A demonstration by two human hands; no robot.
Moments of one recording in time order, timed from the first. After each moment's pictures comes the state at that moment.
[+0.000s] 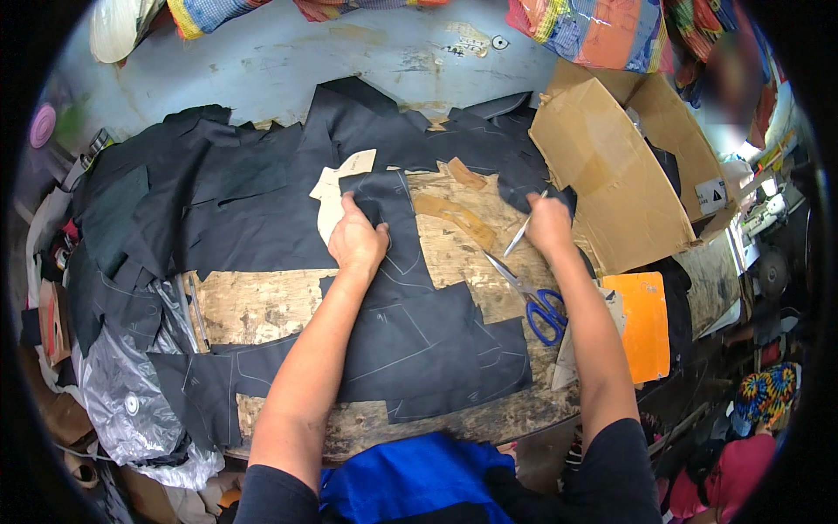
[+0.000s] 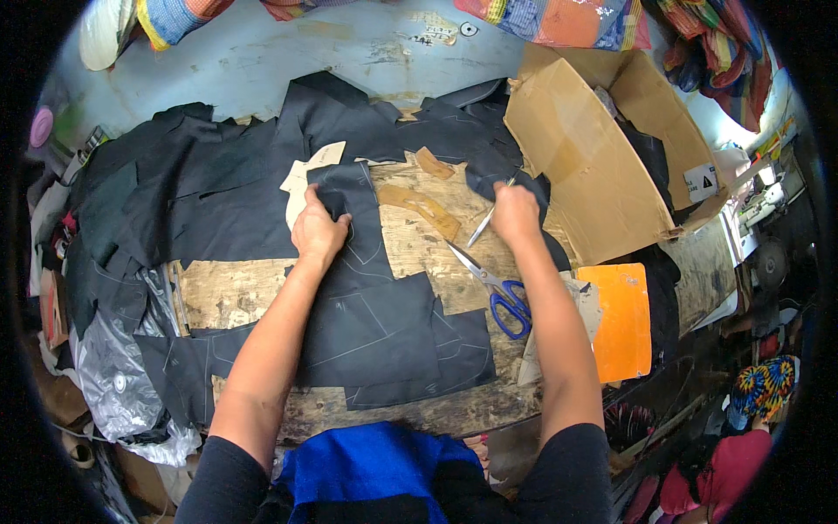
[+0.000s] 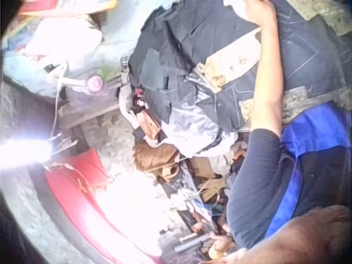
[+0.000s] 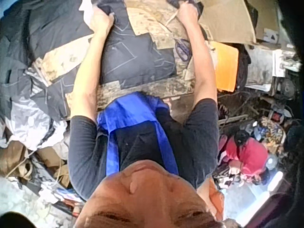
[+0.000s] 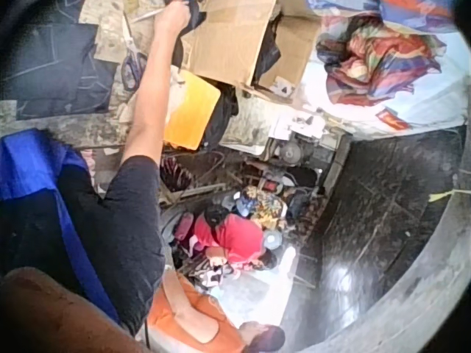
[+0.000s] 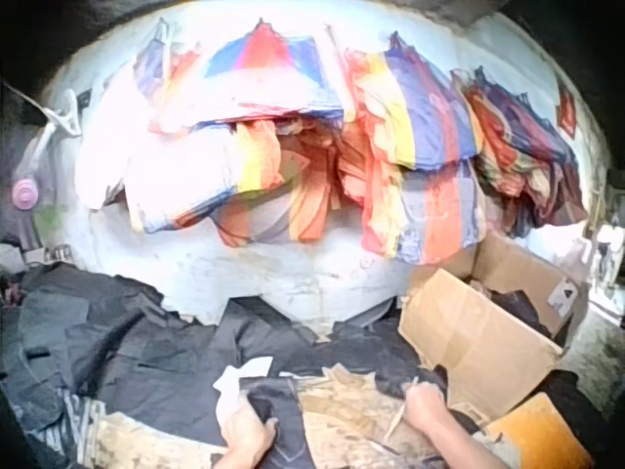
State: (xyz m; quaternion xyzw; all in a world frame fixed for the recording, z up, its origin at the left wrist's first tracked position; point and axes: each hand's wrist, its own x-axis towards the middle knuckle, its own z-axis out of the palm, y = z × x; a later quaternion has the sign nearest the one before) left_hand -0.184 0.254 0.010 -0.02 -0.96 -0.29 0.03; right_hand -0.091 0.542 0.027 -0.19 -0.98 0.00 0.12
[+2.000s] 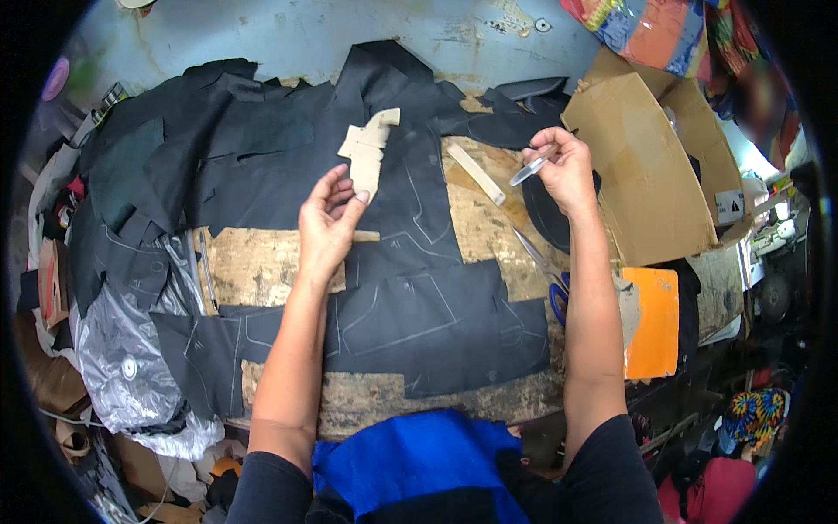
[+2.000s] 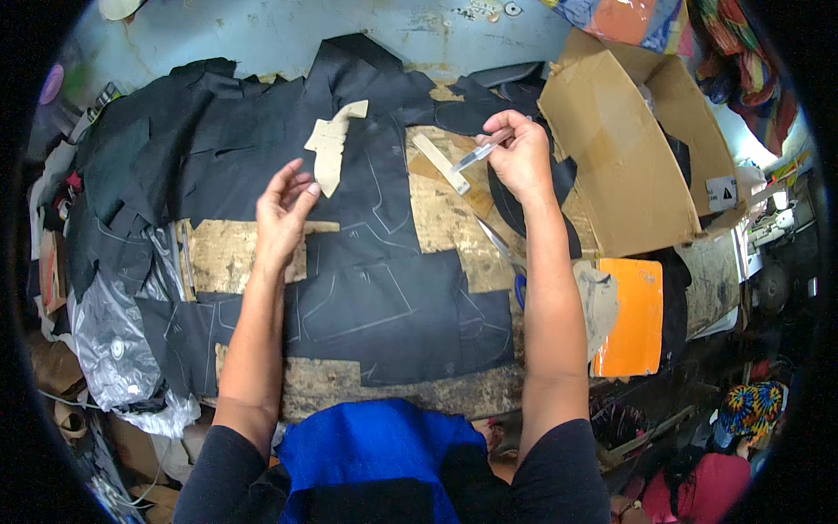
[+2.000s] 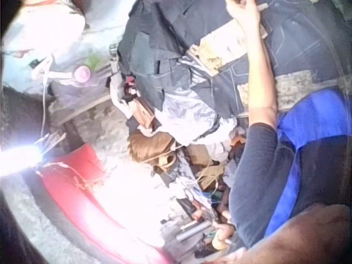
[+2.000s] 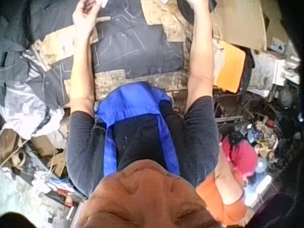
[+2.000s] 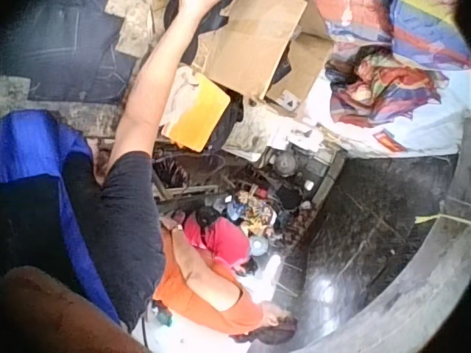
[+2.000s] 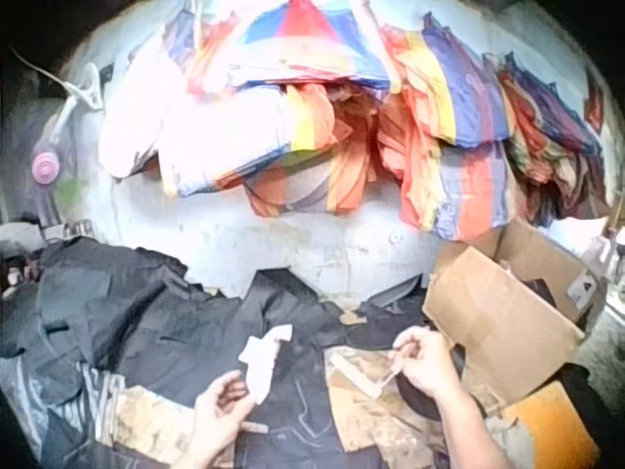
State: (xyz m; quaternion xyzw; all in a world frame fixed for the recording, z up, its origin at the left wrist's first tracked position) left_hand -0.158 0.169 0.024 -0.12 -0.68 -0.72 0.03; right_hand -0.125 0.493 0.071 -0.02 -0.83 0.51 0.23
